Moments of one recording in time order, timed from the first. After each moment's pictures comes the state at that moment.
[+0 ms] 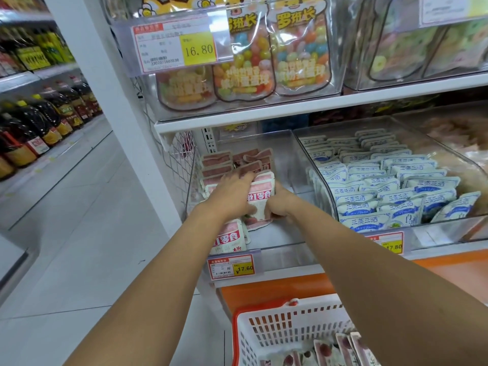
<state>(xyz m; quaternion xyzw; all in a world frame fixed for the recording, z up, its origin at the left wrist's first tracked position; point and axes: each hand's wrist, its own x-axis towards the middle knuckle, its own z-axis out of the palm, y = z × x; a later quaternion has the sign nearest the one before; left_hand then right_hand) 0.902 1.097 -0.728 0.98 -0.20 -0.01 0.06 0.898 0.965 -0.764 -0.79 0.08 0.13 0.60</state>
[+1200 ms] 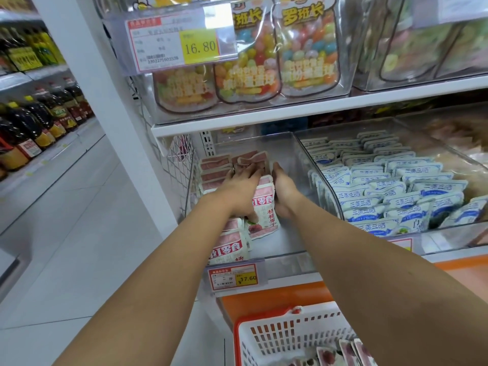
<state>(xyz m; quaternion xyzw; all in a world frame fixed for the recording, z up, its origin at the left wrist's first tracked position) 0.927 1.089 -0.725 0.97 -0.25 -0.05 -0.02 0.937 0.972 -0.766 -0.48 0.16 0.12 0.86</state>
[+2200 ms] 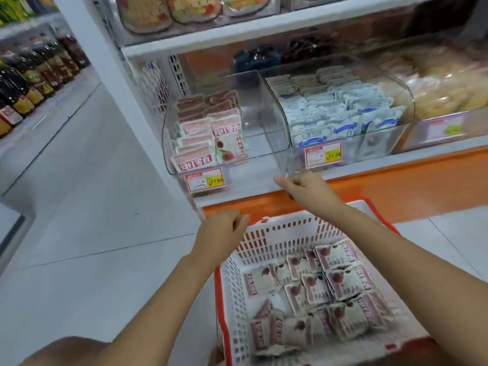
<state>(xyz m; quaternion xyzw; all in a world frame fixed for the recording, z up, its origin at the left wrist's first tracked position) 0.698 1.109 -0.827 0.96 -0.19 0.03 0.21 0.712 0.893 -0.801 -0.90 -0.02 -0.02 0.43</state>
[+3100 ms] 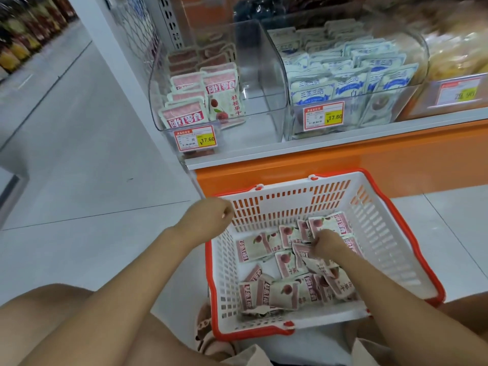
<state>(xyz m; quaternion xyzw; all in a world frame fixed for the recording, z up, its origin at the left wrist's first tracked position) 0.682 1.123 -0.853 0.96 -0.20 -0.15 0.08 0.631 0.853 -0.987 -0.91 0.19 0.32 0.19</state>
